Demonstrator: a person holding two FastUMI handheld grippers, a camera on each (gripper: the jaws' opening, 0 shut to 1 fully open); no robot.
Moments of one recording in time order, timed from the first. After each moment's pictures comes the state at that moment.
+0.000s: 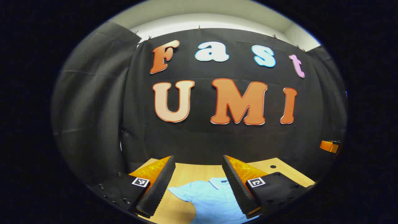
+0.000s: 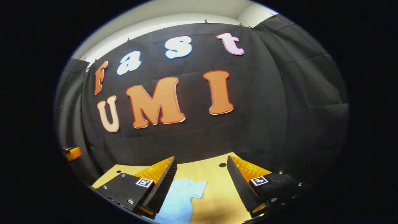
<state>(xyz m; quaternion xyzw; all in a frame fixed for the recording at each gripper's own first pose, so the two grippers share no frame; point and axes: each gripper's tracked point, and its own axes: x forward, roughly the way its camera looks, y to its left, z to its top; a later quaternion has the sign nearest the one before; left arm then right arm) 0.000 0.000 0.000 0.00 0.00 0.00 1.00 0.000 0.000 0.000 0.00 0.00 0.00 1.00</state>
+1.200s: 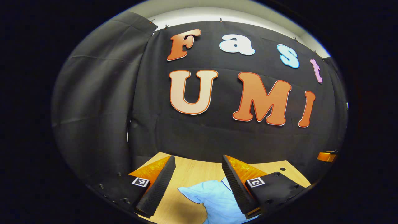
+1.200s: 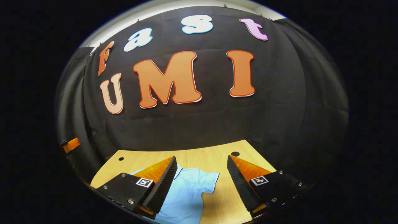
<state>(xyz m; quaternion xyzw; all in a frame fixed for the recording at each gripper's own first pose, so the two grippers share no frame) 0.054 0.031 -0.002 -0.05 0.03 0.02 1.00 0.057 0.034 -0.034 -0.03 0.11 0.03 0.99</state>
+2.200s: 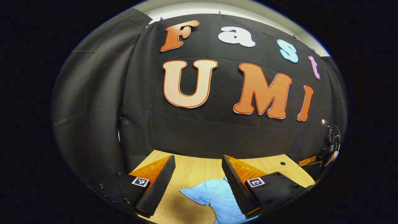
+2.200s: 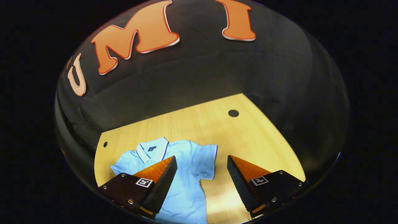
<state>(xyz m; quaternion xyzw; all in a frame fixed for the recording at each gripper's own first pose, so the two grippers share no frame) 0.099 0.071 -0.027 -0.03 0.07 -0.01 1.00 0.153 0.017 -0.171 0.01 0.38 -0.04 0.92</state>
